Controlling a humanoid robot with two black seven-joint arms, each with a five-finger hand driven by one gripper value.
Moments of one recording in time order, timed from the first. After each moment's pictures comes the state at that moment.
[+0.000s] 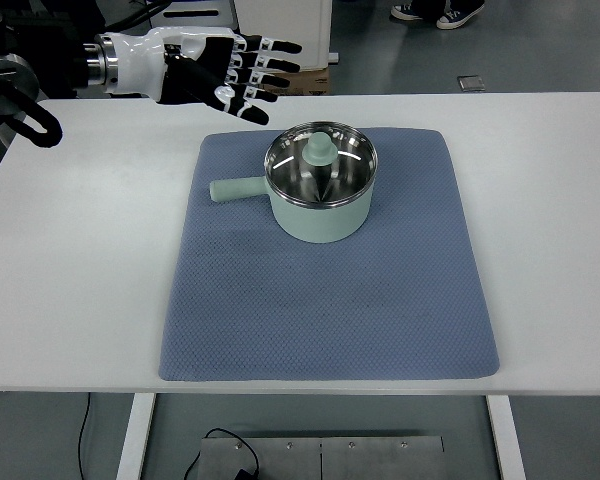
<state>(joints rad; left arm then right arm) -1.45 0.53 -0.08 -0.92 0.02 -0.61 0.13 0.02 0.00 0.62 0.16 -0.16 -0.09 -0.05</state>
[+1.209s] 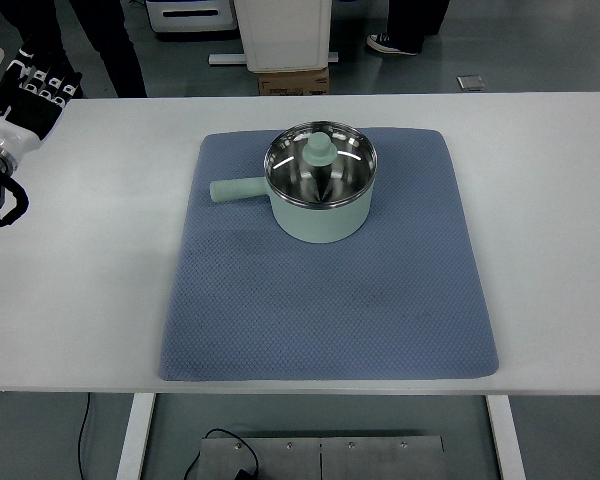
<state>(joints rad) -0.93 0.36 -0.89 -0.30 -0.55 -0.41 0.10 0.02 0.00 0.62 0.16 -0.16 -0.09 -0.05</state>
